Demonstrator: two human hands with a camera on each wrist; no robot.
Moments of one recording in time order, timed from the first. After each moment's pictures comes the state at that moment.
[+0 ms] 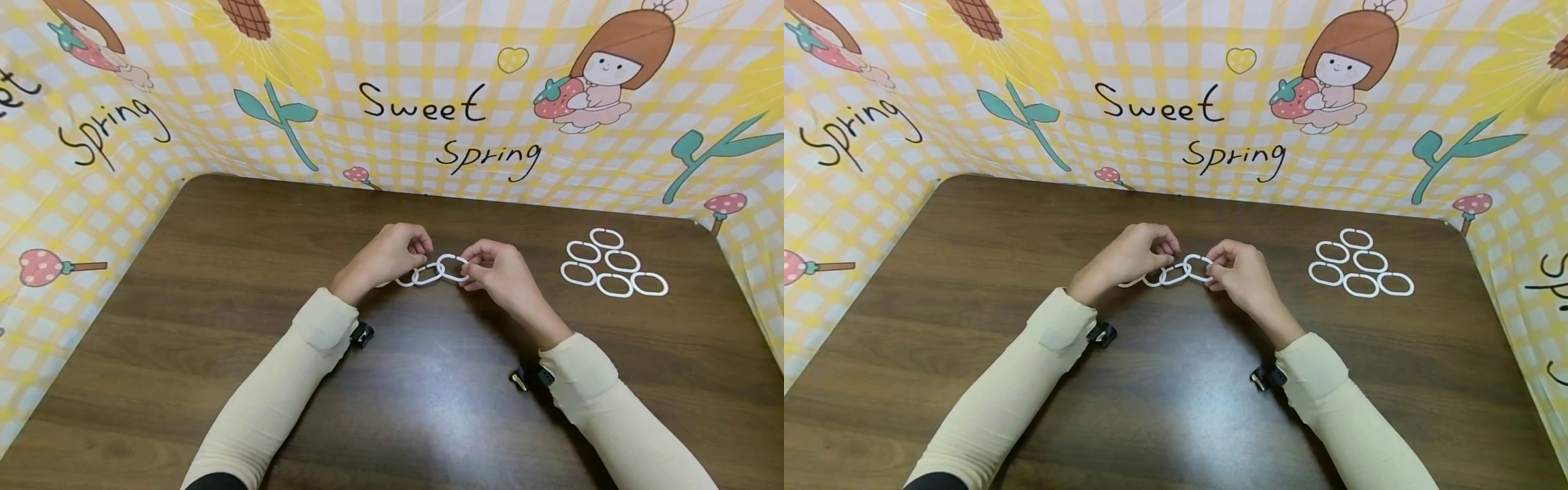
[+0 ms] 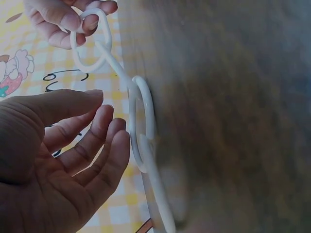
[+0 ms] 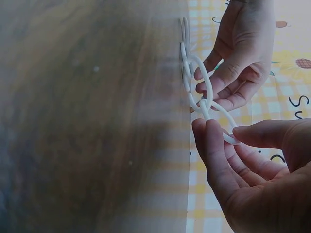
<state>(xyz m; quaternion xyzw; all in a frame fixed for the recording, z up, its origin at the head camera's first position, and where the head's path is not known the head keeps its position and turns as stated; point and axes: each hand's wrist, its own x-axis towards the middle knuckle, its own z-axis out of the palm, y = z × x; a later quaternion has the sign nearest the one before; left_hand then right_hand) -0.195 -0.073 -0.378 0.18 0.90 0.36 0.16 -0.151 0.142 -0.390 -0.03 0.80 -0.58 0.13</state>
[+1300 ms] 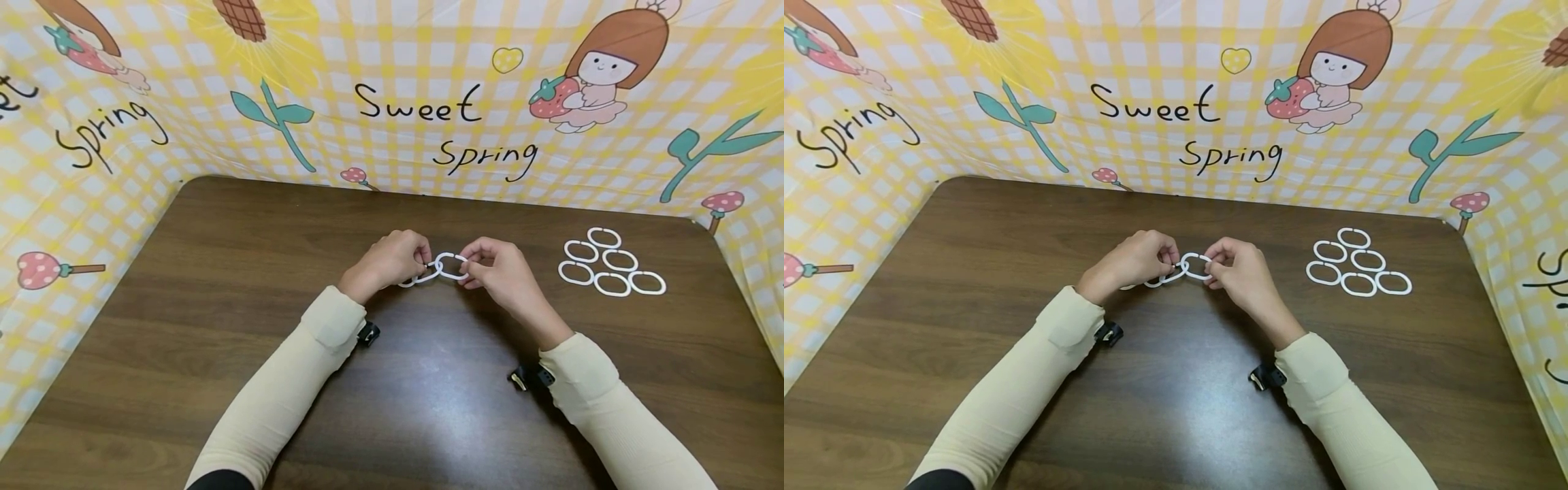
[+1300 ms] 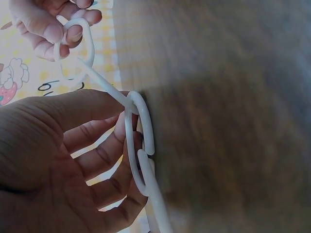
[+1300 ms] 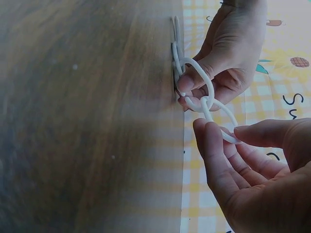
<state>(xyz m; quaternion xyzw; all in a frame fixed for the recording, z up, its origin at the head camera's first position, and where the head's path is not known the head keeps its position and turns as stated) -0.196 -0.062 -0.381 0.16 0.93 0.25 0.20 -0.152 0.144 -0.385 -0.04 0.81 -0.57 0.12</state>
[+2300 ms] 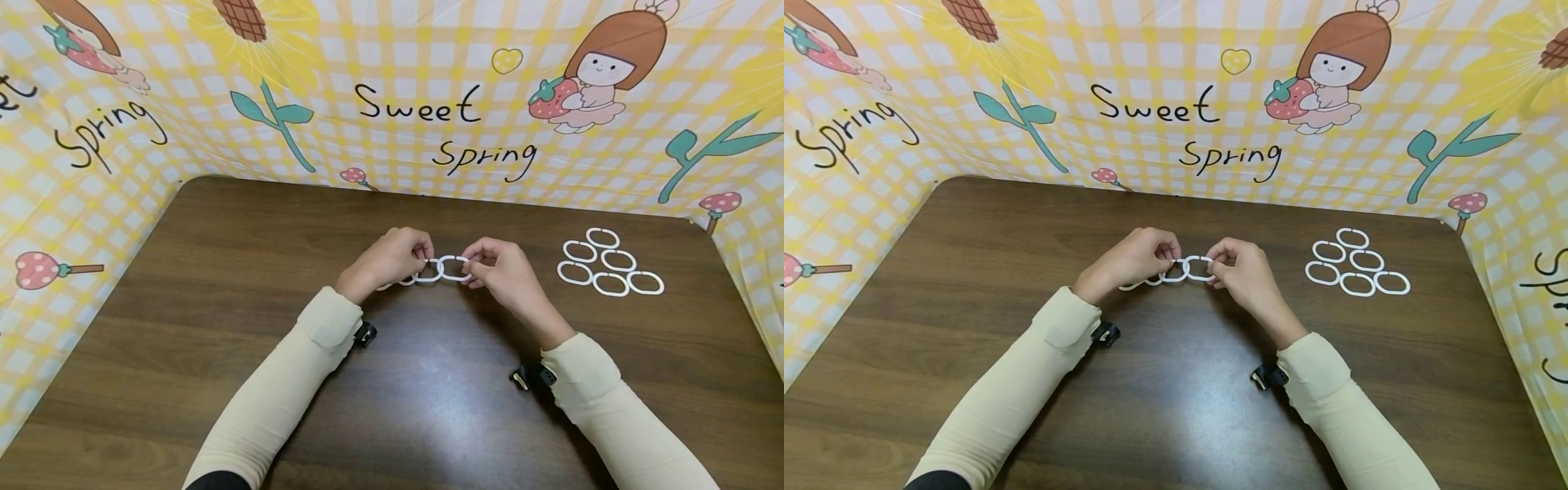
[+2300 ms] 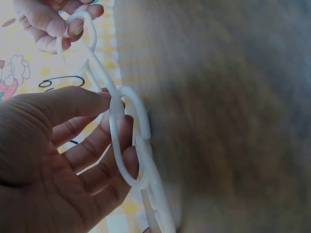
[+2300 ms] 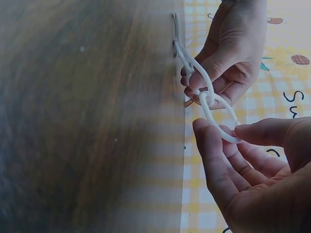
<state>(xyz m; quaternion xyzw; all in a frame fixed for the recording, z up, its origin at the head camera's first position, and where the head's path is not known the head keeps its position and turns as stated) -0.196 -0.066 -0.382 0.20 0.91 0.32 0.18 -0.152 0.148 -0.386 -0.04 0.82 -0.56 0.11</state>
